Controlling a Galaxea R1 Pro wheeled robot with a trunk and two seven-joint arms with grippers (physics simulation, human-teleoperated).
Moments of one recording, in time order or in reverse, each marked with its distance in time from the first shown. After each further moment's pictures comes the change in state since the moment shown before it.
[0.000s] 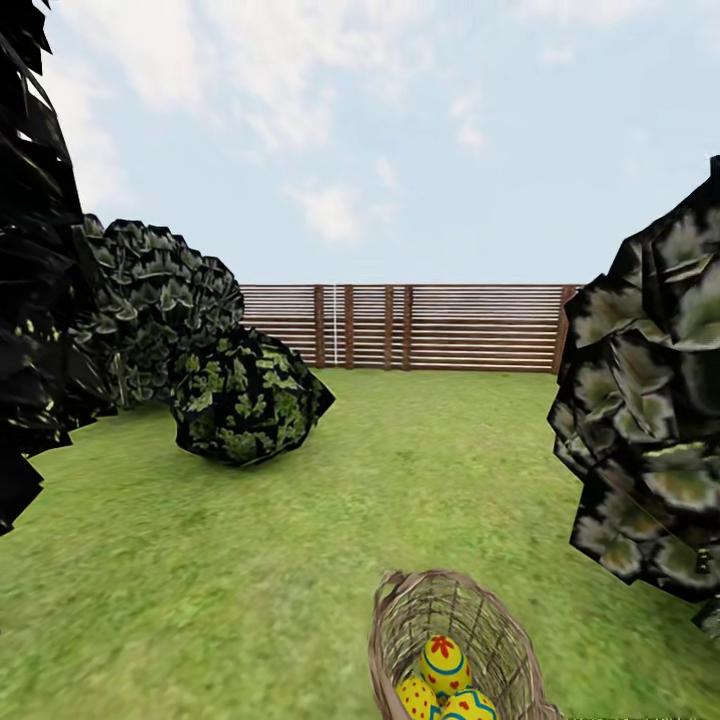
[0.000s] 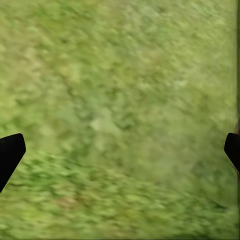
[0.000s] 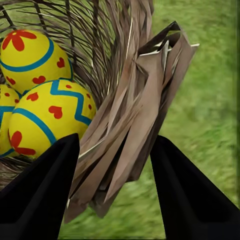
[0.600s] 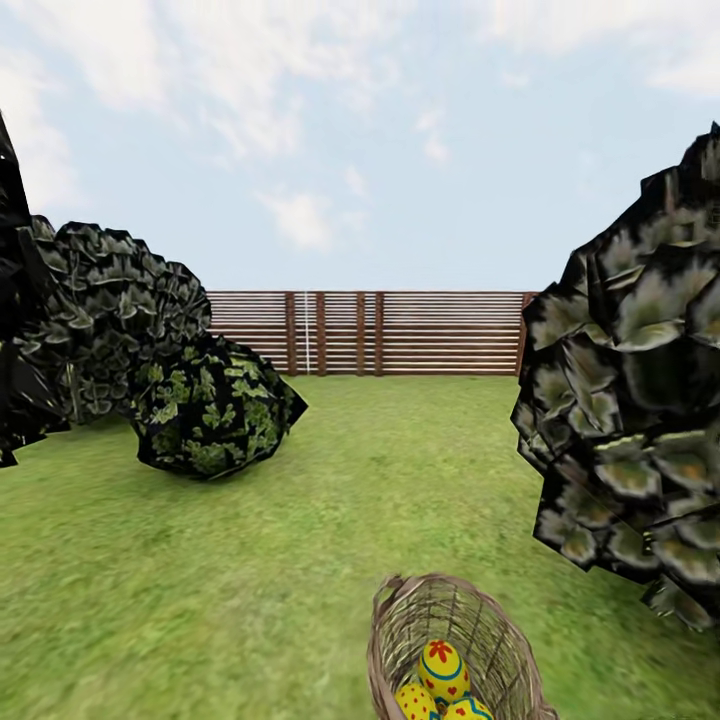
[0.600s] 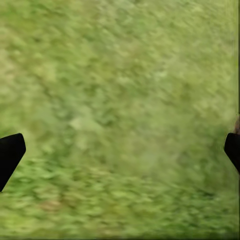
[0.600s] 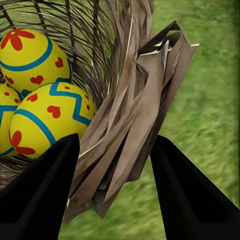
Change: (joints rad) left arm 0.000 0.000 -0.001 0.025 -0.001 0.000 -0.001; right arm 0.000 0.003 0.002 0.016 0.003 -0.002 0.000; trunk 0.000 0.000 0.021
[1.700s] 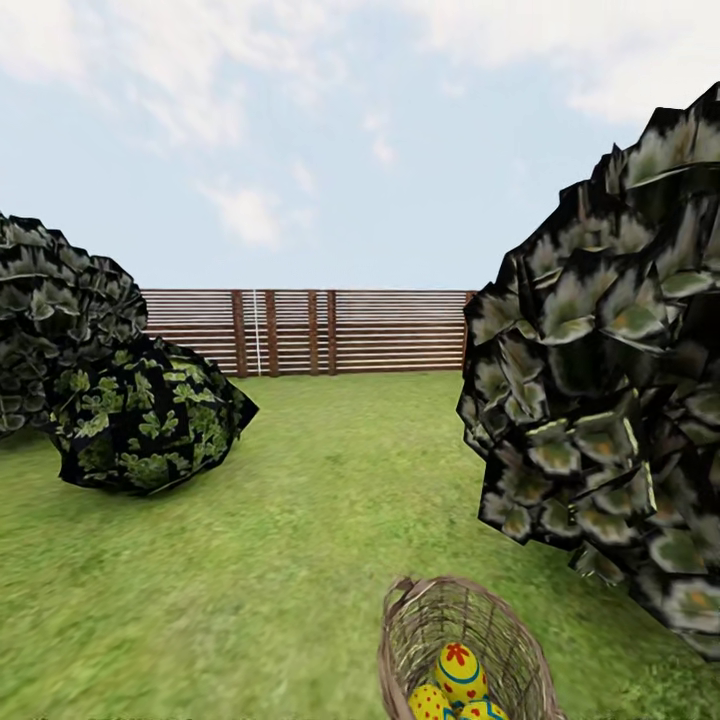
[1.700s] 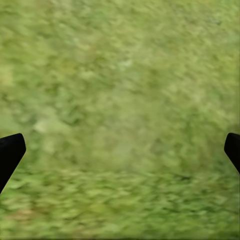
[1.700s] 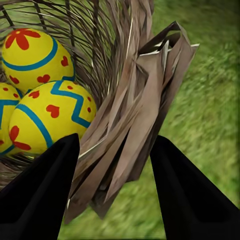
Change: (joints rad) left arm 0.000 0.000 0.000 0.002 0.000 0.000 0.000; right arm 0.000 0.003 0.004 0.001 0.004 0.001 -0.078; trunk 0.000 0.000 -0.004
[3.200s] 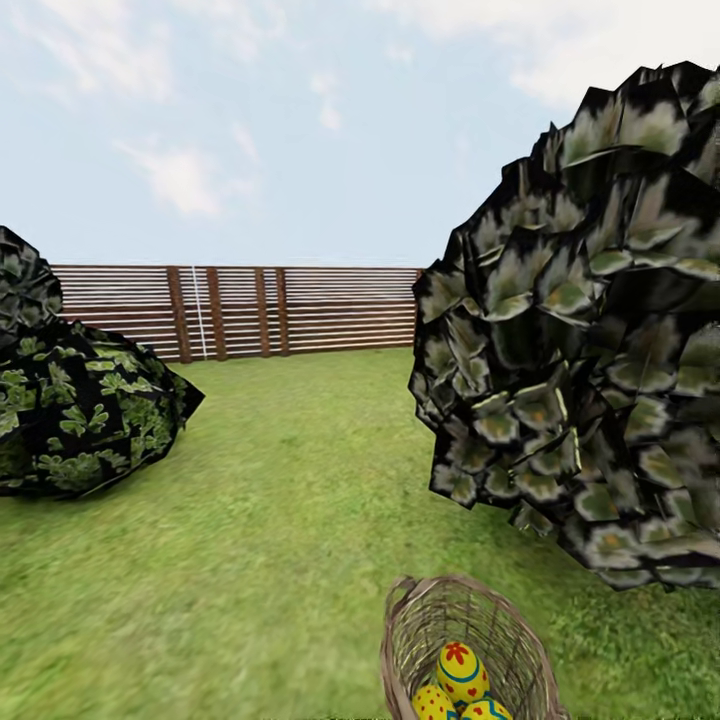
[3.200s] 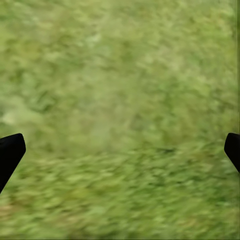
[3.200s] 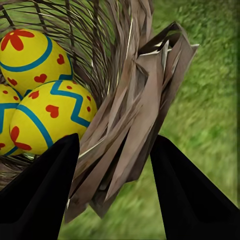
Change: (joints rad) left arm 0.000 -0.001 0.000 0.000 0.000 -0.001 0.001; right arm 0.000 -0.003 -0.002 -0.002 0.001 -0.003 -0.009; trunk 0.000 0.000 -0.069
